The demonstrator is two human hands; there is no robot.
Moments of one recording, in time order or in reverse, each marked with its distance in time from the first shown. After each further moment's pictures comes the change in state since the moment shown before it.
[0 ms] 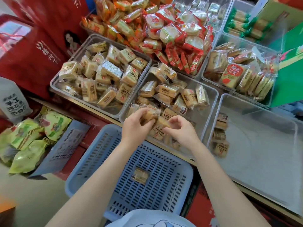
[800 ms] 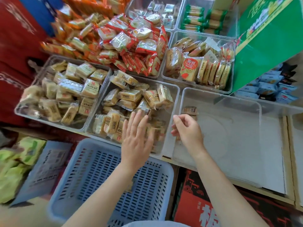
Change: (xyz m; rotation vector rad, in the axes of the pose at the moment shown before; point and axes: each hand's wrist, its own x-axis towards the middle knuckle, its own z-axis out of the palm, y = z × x) left_hand -0.044 0.053 0.104 0.330 0.032 0.420; right_hand -0.030 0.060 -0.101 0.328 0.345 -0.039
